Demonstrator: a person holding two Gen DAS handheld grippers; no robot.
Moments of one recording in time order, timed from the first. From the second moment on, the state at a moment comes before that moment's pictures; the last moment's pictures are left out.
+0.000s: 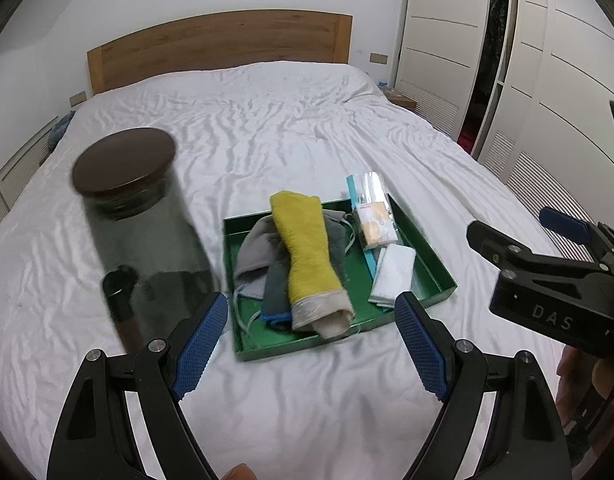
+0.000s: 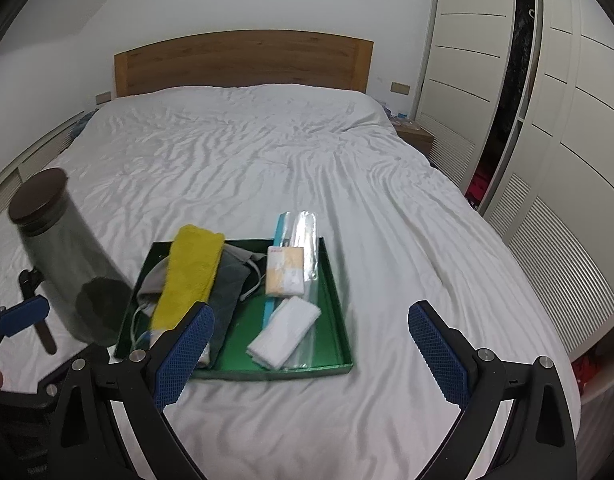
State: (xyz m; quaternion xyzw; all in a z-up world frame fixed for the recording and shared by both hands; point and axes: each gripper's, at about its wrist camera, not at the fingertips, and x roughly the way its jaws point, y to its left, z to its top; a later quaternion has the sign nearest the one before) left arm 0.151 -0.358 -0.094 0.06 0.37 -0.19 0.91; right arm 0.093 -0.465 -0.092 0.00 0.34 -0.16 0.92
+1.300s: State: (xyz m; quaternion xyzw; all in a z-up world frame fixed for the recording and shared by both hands) left arm 0.055 -0.209 -0.089 0.08 0.36 -0.18 0.91; right arm -0.045 -0.279 -0.084 -0.07 0.38 -0.12 0.91
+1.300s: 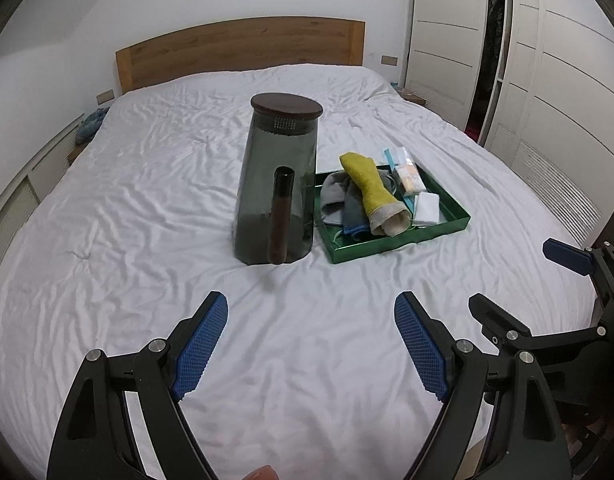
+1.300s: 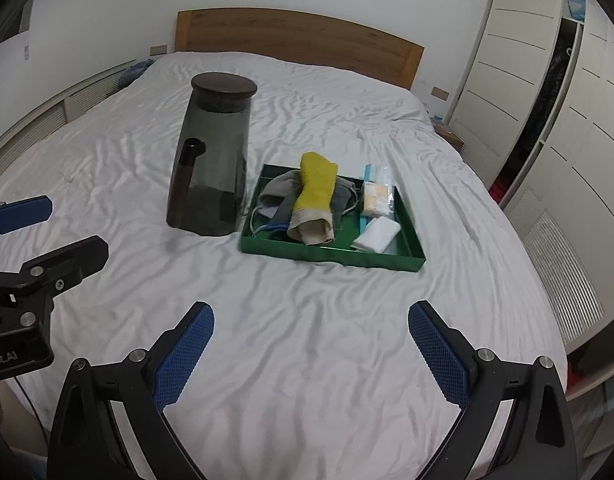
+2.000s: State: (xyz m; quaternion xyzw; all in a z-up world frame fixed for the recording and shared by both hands) left arm 0.059 -0.206 -0.100 0.08 0.38 -0.18 0.90; right arm -0.035 -0.277 -0.093 -0.06 0.40 -0.11 0.91
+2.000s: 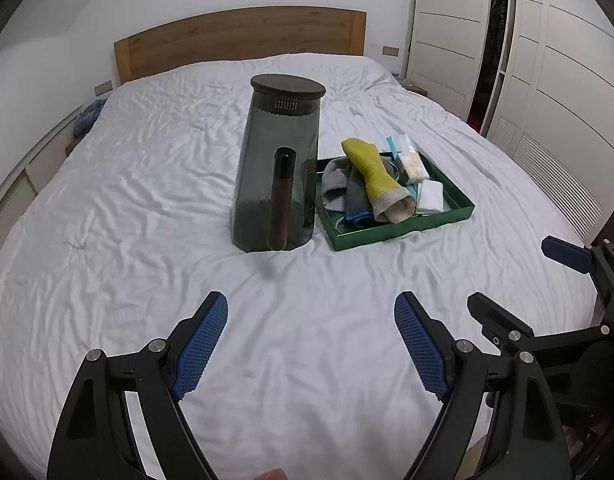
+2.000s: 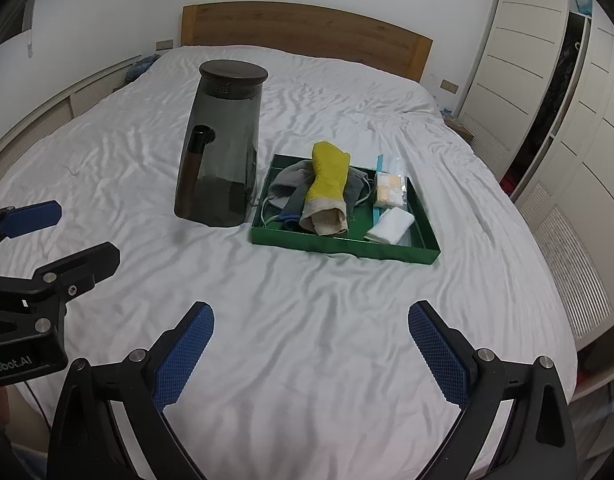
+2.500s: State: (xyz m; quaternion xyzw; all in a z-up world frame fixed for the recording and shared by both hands) left arm 0.063 -0.199 -0.103 0.07 0.39 -0.18 0.90; right arm -0.036 -0.276 -0.095 -0.06 0.40 -0.11 0.91
